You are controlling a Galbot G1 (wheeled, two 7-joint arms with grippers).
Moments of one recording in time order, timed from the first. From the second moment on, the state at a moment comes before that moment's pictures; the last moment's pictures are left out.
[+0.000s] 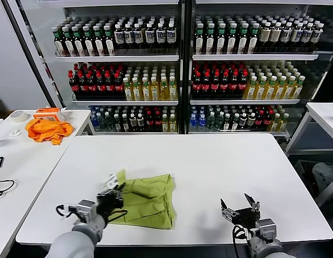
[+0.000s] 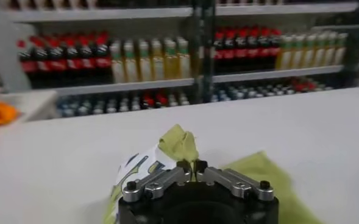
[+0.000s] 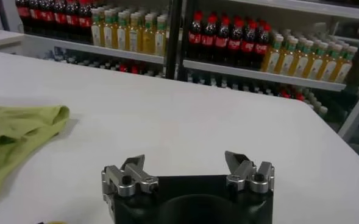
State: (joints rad) left arm 1.29 -0.96 -0.24 -2.19 -0.67 0.56 -0.36; right arm -1.56 1.12 0.48 2.26 0.32 -0.57 0.20
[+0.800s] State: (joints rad) left arm 1.15 -1.08 -0.11 -2.10 -0.83 0.55 -0.33; right arm -1.56 1.12 0.48 2.26 0.31 -0.58 0.20
